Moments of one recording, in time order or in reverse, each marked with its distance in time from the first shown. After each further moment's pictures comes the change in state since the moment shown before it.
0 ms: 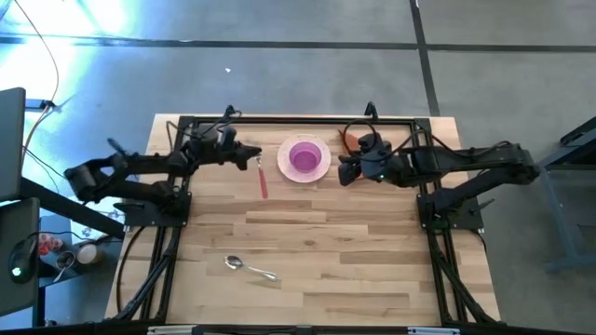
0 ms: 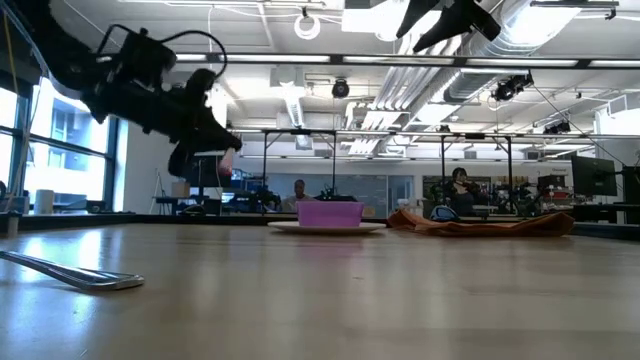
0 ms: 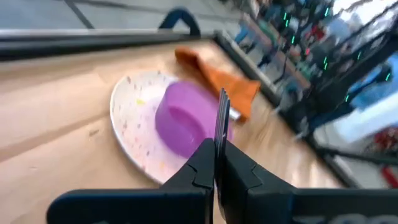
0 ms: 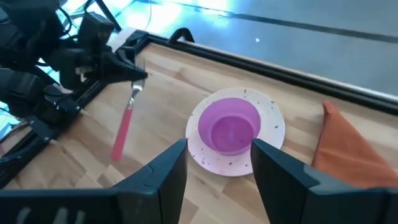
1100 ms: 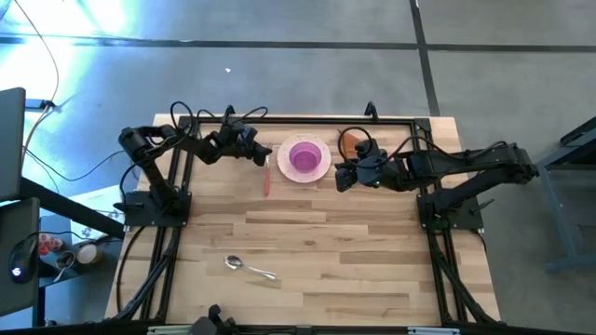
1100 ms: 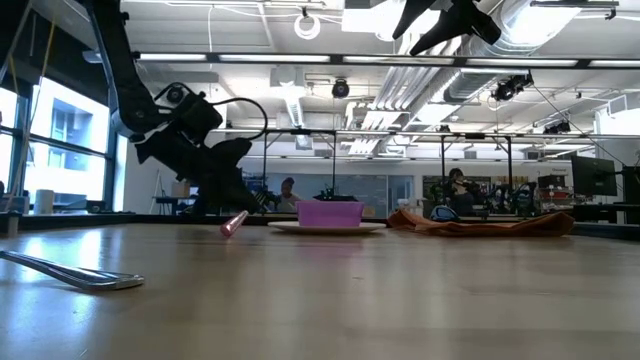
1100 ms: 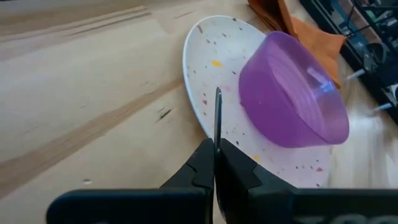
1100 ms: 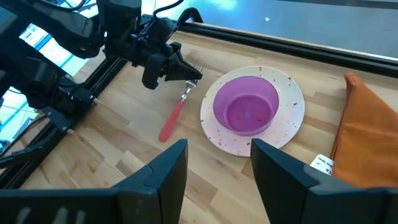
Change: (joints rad) left arm 0.071 0.534 0.214 0.030 0.040 0.167; right arm 0.033 0.028 0.000 -0.002 -0.046 0.101
